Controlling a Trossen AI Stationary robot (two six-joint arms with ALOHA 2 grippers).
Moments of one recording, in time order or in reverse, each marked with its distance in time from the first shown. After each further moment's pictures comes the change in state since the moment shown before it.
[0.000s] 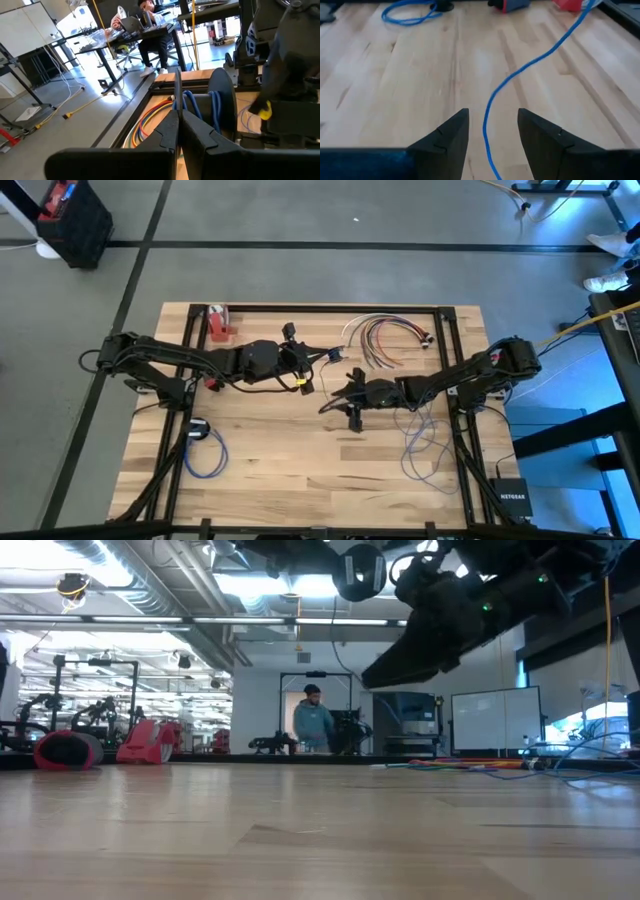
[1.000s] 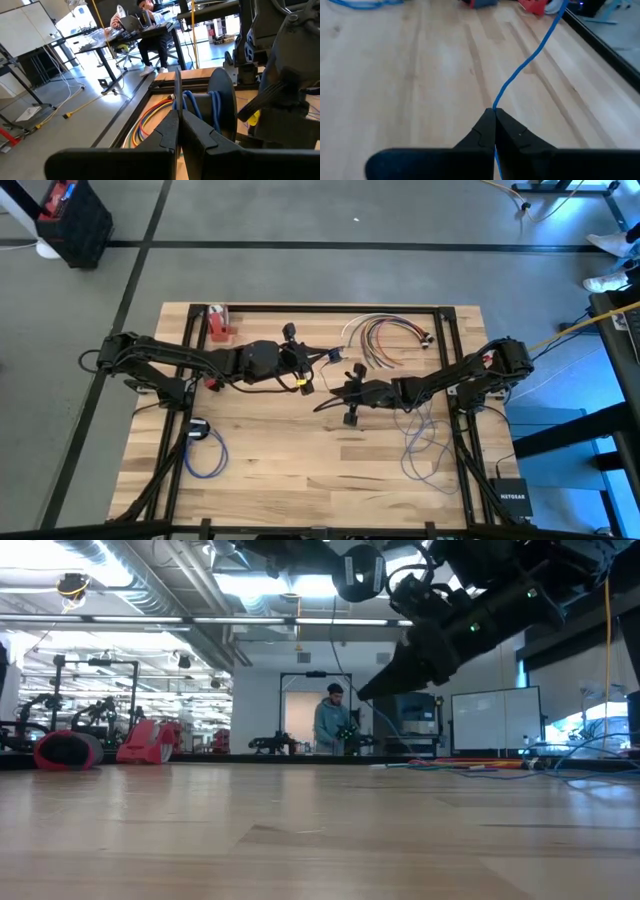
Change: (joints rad) left arm -0.002 0.000 0.000 -0.005 0.000 0.004; right arm -0.001 0.058 0.003 0.015 0.169 -0.107
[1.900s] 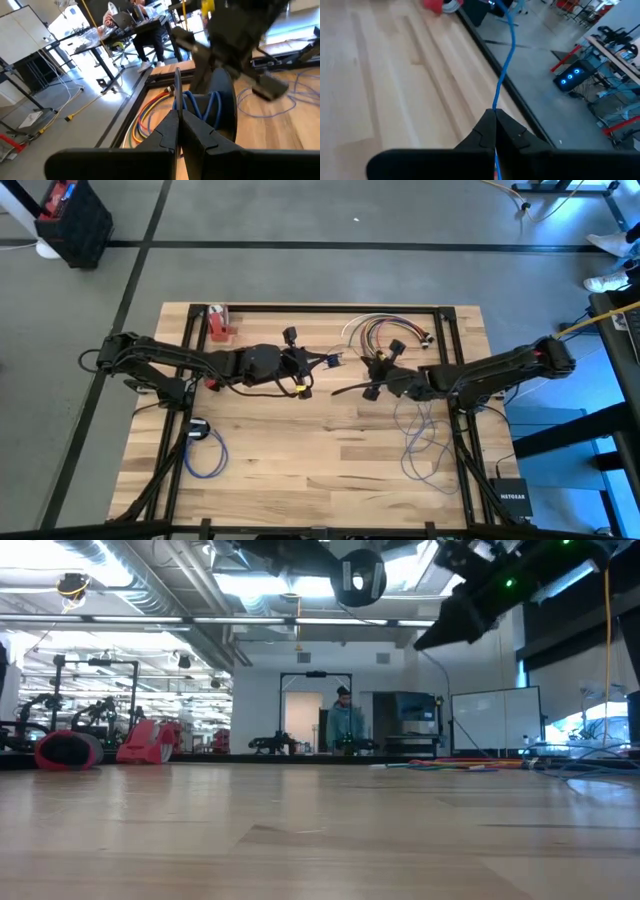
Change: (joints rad) left arm -0.016 0.000 0.000 -0.056 0.000 0.061; right arm 0.000 -0.424 0.000 -0.473 0.419 -0.082
